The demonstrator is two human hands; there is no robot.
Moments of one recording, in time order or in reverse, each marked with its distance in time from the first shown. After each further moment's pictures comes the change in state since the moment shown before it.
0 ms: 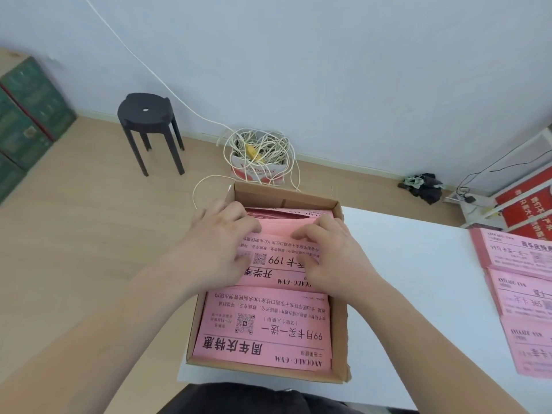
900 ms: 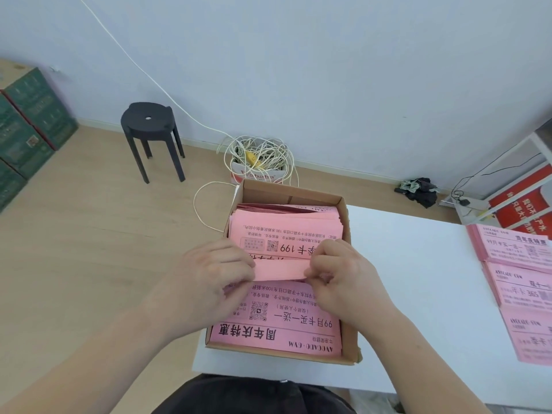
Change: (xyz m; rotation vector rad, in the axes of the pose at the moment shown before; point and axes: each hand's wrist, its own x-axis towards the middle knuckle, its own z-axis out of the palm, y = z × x) left_hand -0.071 -0.009 0.012 -0.119 0.212 0.353; right_hand -0.050 -0.013 0.022 -0.016 0.244 -0.146
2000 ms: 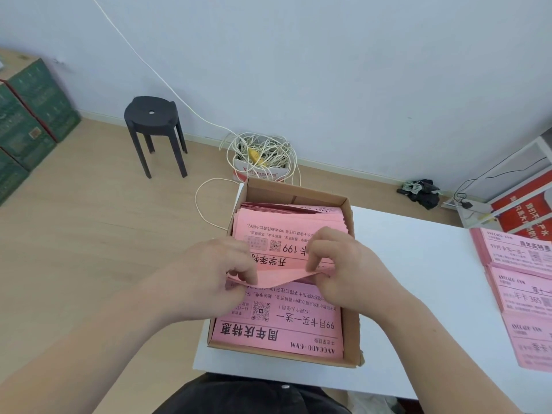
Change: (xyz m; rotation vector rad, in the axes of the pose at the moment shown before) left_hand 0.010 0.001 -0.021 -0.237 -0.254 -0.275; right_hand 0.029 -0.012 -0.027 0.053 -0.330 0.089
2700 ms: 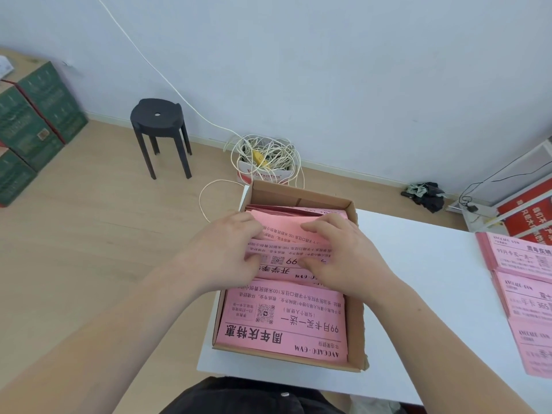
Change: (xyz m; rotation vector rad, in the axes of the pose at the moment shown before) left_hand 0.039 -0.009 0.000 0.220 0.108 -0.077; right_hand 0.024 0.003 0.004 -0.080 0.026 0.092
